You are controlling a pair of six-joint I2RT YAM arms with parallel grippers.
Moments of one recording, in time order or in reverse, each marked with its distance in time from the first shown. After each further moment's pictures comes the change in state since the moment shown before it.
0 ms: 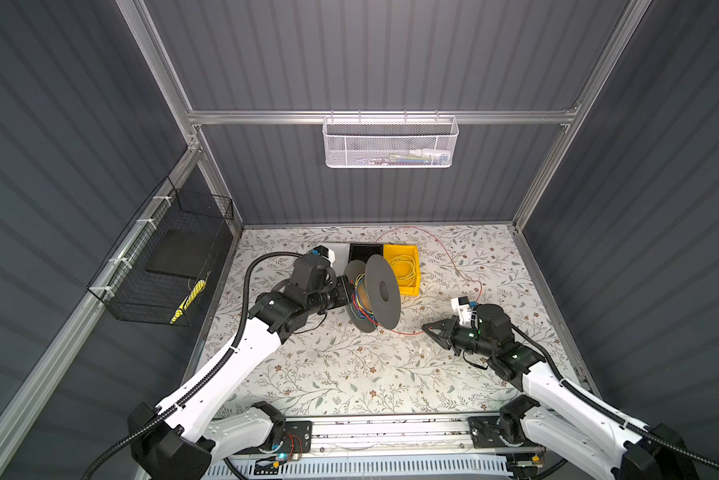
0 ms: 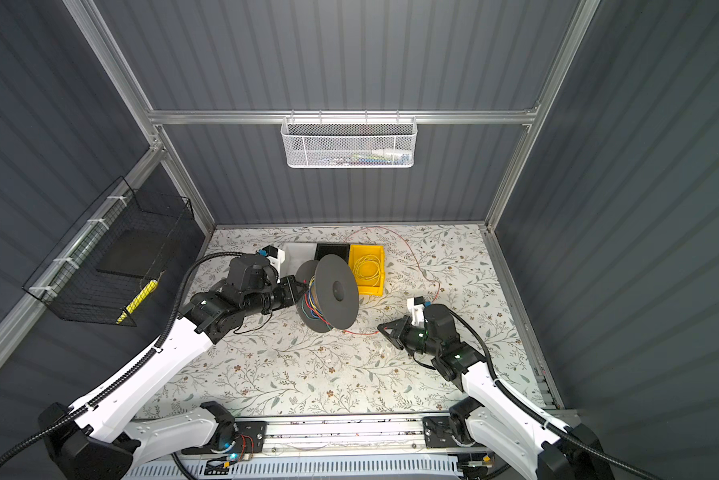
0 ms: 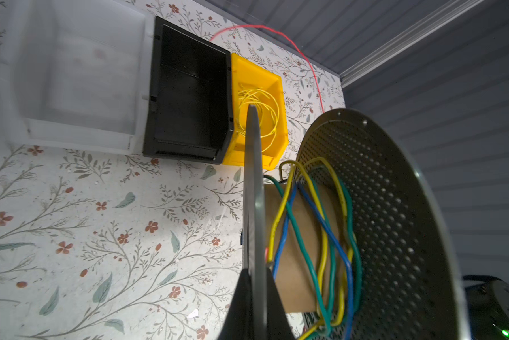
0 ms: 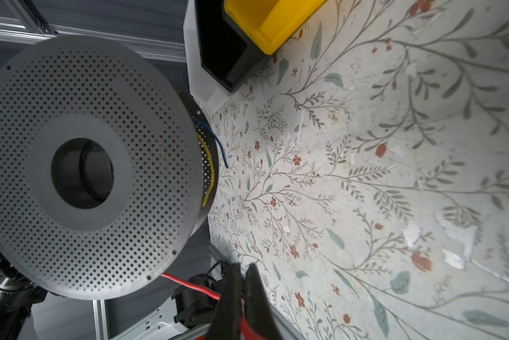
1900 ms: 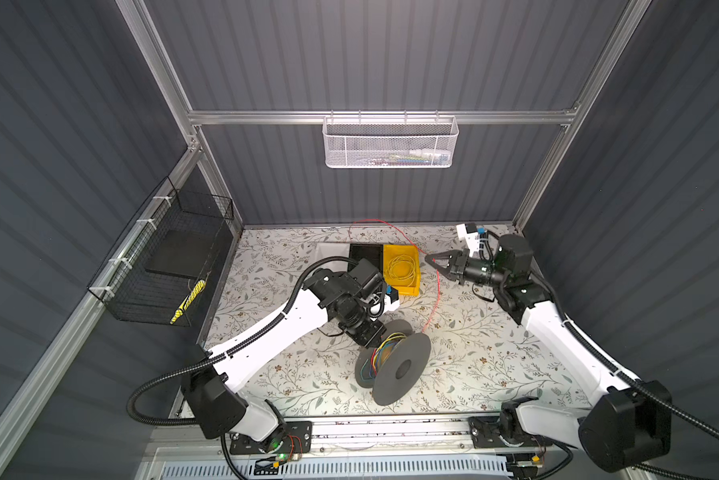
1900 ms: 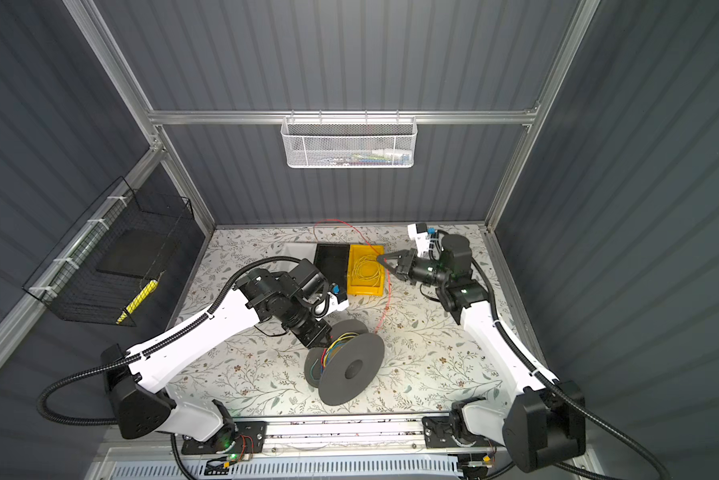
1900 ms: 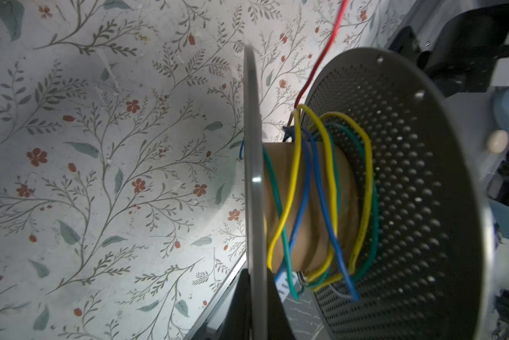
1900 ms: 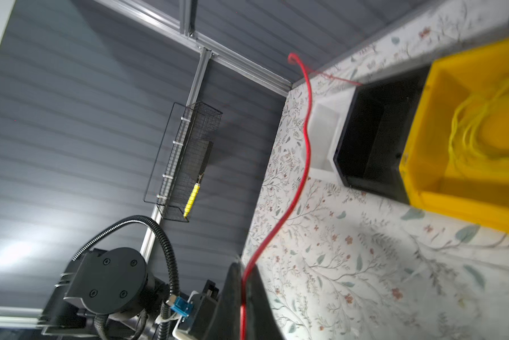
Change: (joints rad) left arm -0.283 0.359 0.377 -0.690 0.181 0.665; right arm -0.193 0.359 0.686 -0.055 -0.356 -0.276
